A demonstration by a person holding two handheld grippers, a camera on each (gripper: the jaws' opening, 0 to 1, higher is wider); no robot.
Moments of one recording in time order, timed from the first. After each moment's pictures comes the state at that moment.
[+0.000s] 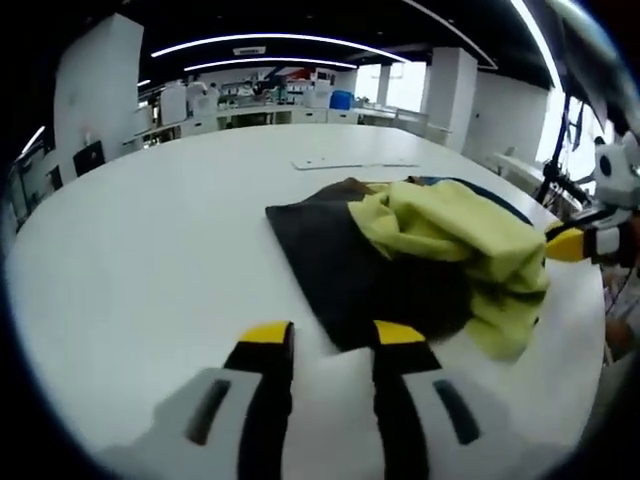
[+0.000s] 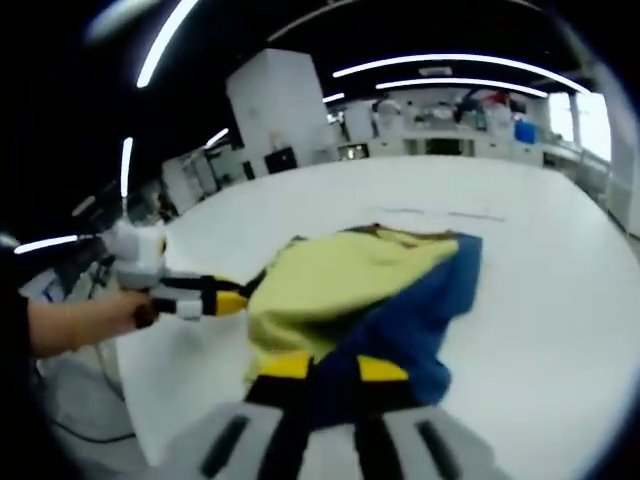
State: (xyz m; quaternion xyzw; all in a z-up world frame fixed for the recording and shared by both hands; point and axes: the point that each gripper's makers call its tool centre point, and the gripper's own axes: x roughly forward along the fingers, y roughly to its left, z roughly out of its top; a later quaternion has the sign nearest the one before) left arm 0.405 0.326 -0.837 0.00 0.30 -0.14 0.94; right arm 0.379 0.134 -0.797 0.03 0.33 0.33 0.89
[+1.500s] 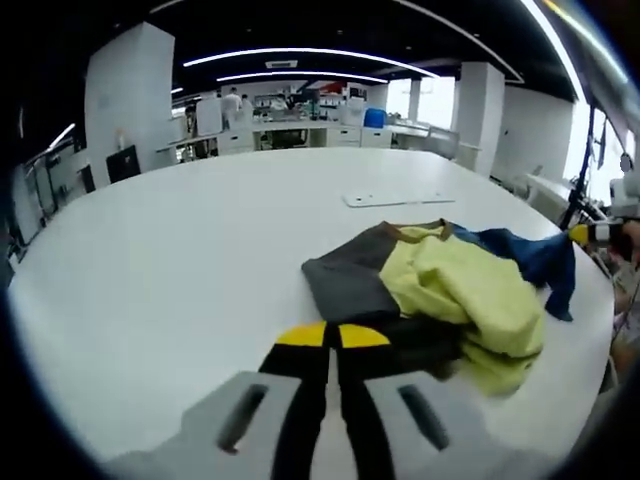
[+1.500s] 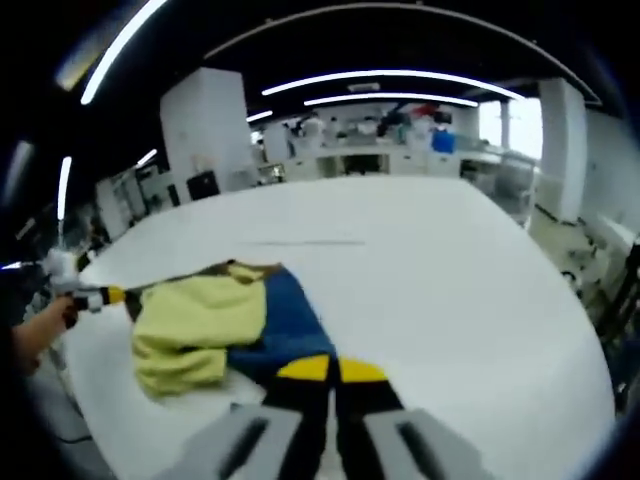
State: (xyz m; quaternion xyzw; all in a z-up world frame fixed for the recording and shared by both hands) left arm 0.409 0.388 -0.782 0.00 0.27 -0.07 0.96; right arm 0.443 -0.056 -0.758 0.00 0.31 0.16 0.94
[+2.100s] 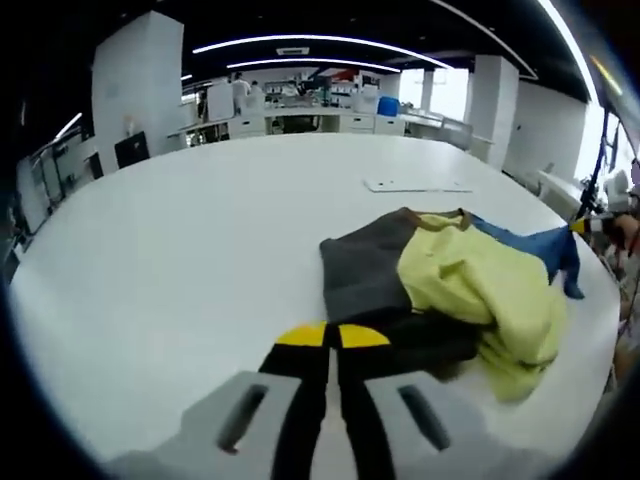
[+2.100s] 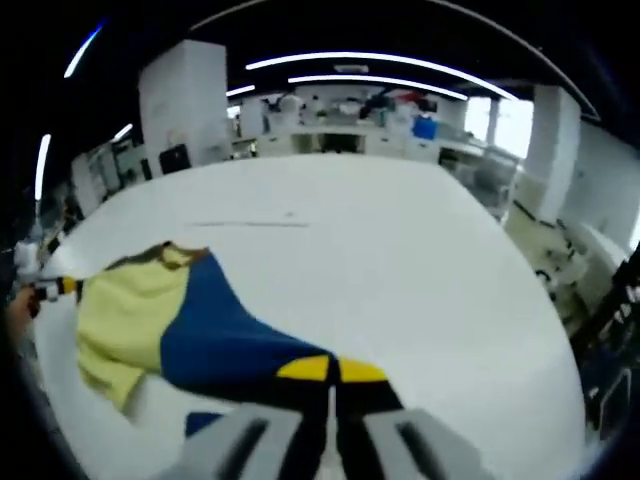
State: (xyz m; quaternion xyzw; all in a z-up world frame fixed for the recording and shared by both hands) left arm 0.410 0.413 -0.799 -0.01 0.30 -0.04 0.95; right arm 0.487 -0.113 -0.787 -0.03 0.35 0.11 0.93
